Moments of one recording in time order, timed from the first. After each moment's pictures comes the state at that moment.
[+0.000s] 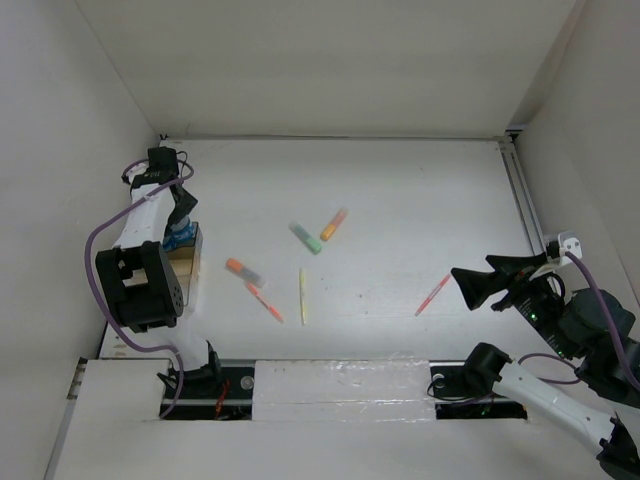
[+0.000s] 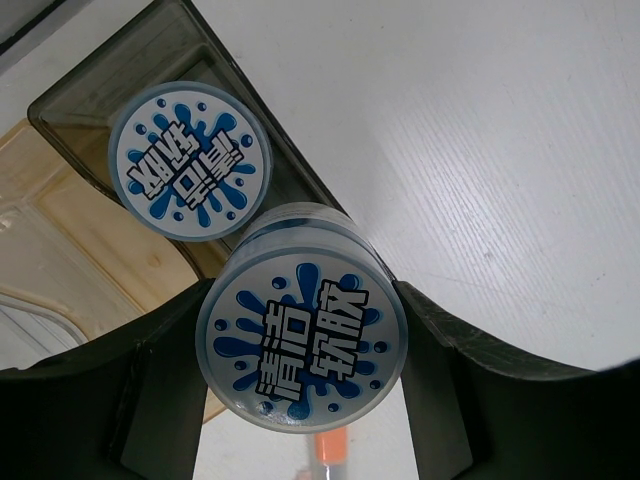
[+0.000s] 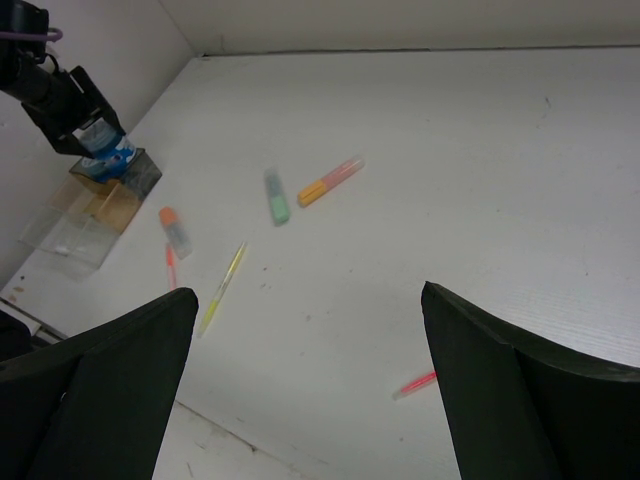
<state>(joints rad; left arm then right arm) 0.17 1.67 1.35 -0.77 -0.36 -0.73 0.84 0.30 1.01 -0.80 0.38 0.35</state>
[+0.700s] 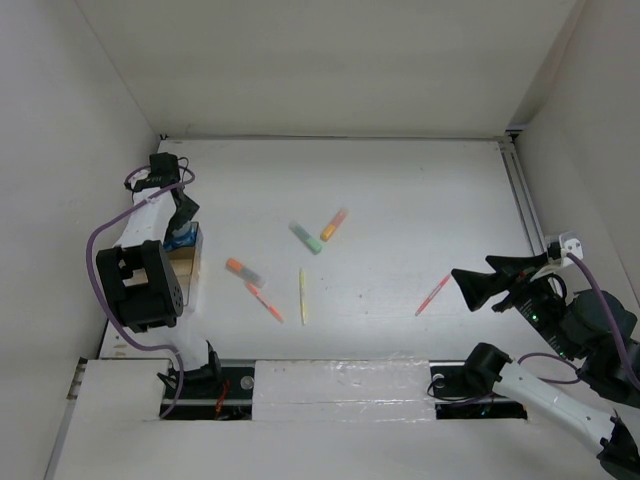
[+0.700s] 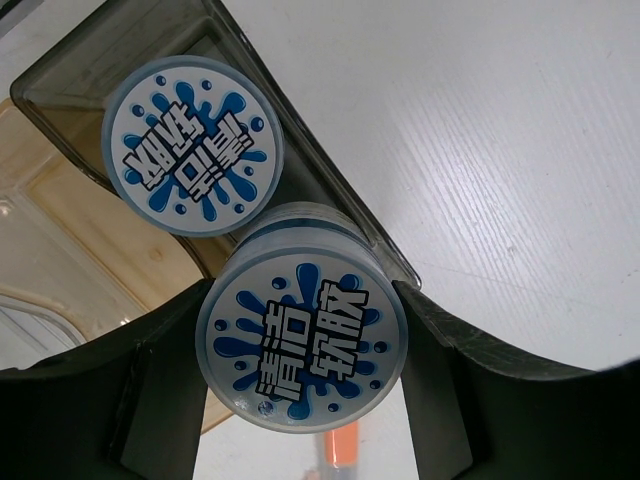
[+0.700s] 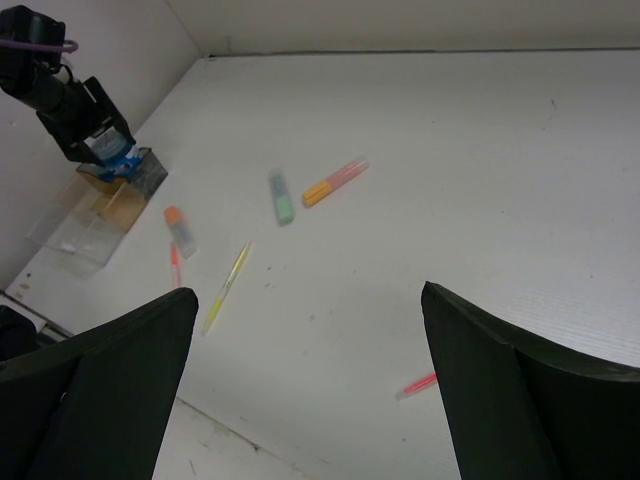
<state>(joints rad) 0.17 1.67 1.30 -0.75 -0.35 -0.74 0.85 0.30 1.01 -0.80 0.38 0.35</state>
